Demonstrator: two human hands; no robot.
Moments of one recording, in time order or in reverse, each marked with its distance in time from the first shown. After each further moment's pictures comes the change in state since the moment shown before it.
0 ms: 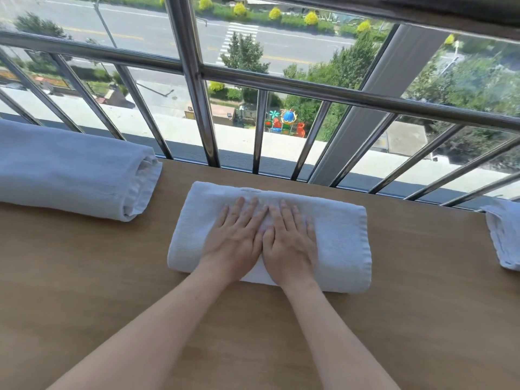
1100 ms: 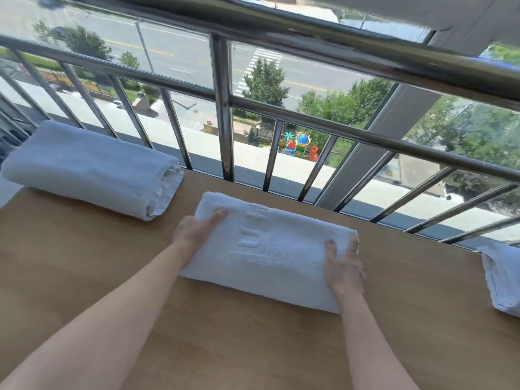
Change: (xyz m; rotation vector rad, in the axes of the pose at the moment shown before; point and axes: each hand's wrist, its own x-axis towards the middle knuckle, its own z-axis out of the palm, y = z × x) left_hand -0.007 -0.075 -0.036 -0.950 0.025 -0.910; right_hand 0.003 0.085 -0.049 0.359 -0.088 0.642
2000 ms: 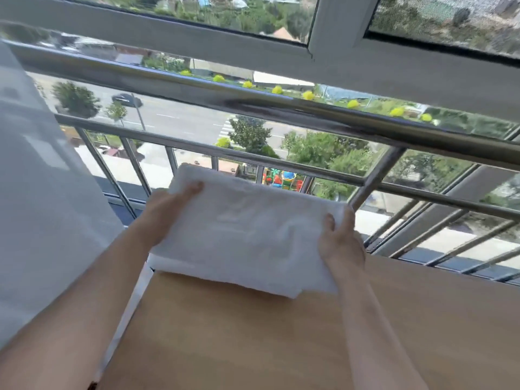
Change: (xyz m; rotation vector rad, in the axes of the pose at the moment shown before) left_hand 0.166 0.018 -0.413 -0.215 0.095 0.294; right_hand -0.159 -0.366 0.149 0.115 0.219 -0.264
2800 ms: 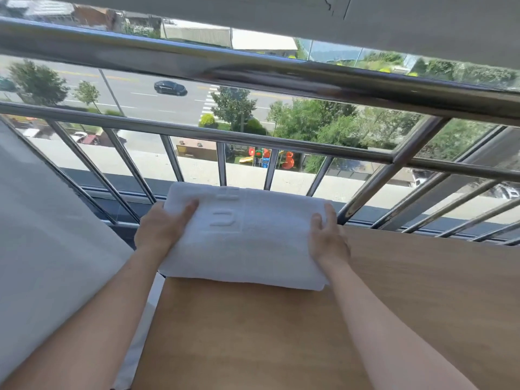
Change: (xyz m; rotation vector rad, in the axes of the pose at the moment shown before) left_hand 0.068 -0.082 -0.001 0.532 0.082 0.044; right_hand 0.004 0.013 0.102 0.018 -0.110 0.119
